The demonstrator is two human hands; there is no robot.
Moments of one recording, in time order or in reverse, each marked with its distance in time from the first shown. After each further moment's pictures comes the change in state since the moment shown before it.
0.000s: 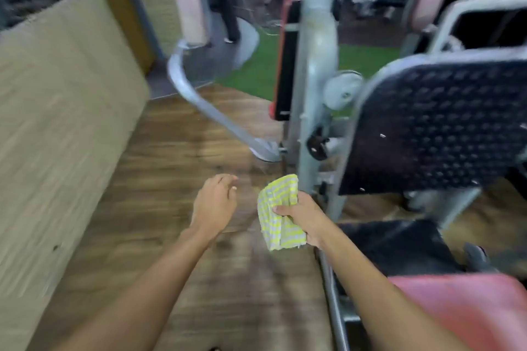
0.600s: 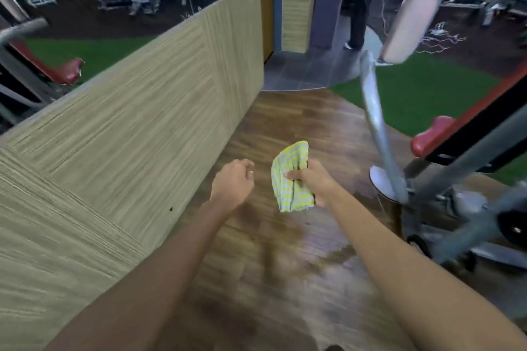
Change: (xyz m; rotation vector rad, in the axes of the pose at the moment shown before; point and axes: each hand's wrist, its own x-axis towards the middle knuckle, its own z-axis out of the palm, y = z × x) left_hand 0.057 -0.388 -0.217 0.002 0.049 -0.454; right_hand 0.179 -0.066 0.458 -0.254 -0.286 -0.087
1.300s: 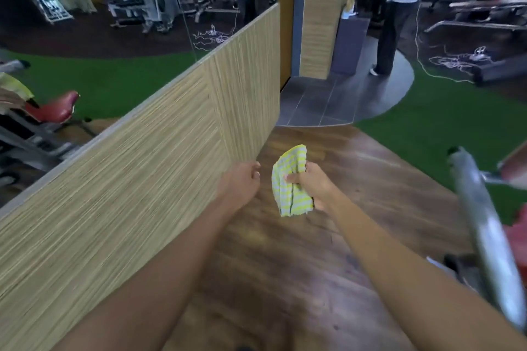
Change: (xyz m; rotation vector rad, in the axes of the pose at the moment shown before) left_hand 0.475 -0.012 -0.052 -0.074 0.046 0.006; right_hand 0.437 -0.217 0.029 -0.040 -0.034 -0.017
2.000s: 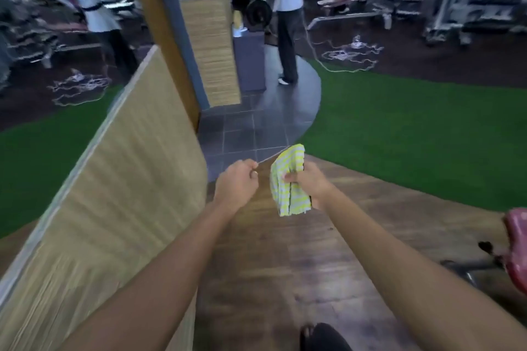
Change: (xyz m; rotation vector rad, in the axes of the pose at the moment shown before) left_hand 0.561 0.127 0.080 0.004 -0.243 0.375; right_hand 0.422 -0.205 -0.157 0.145 0.452 -0.045
